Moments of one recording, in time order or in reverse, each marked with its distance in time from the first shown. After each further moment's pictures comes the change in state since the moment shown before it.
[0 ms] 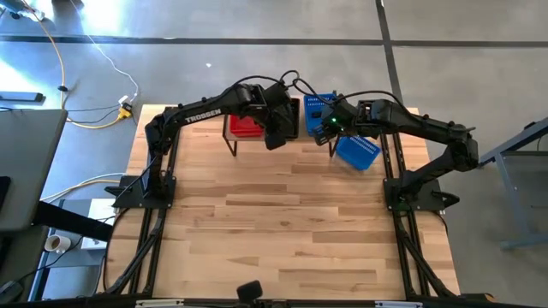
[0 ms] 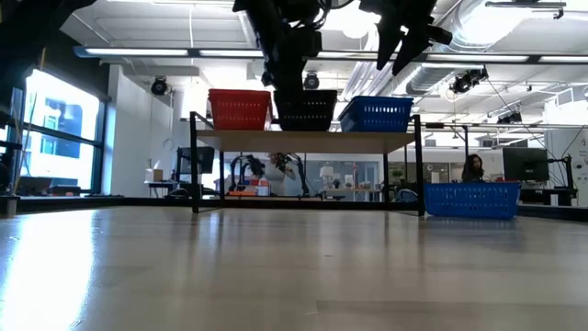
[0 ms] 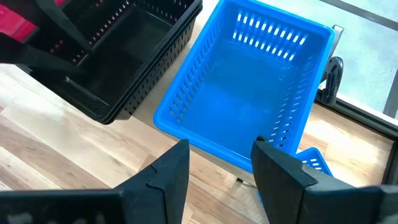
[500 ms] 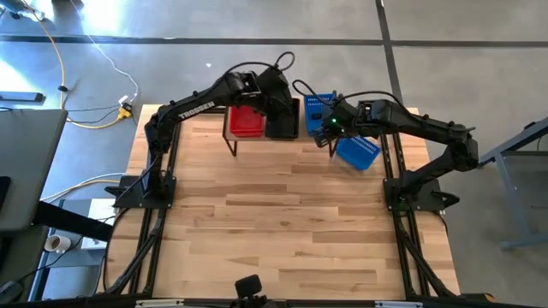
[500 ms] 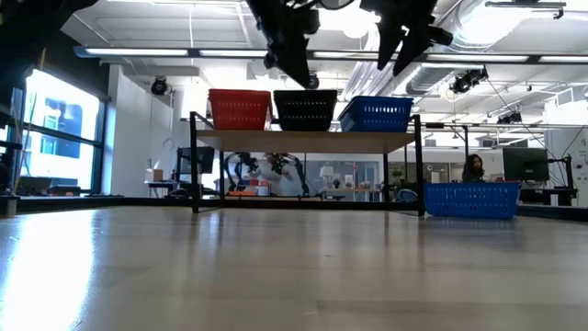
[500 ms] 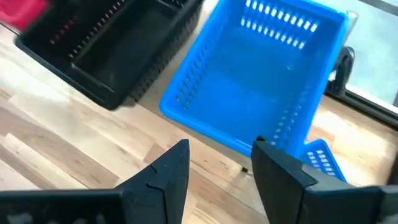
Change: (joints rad) left arm 0.025 0.000 0.144 -0.010 -0.007 0.024; right arm 0.000 0.000 0.000 -0.011 -0.044 0.000
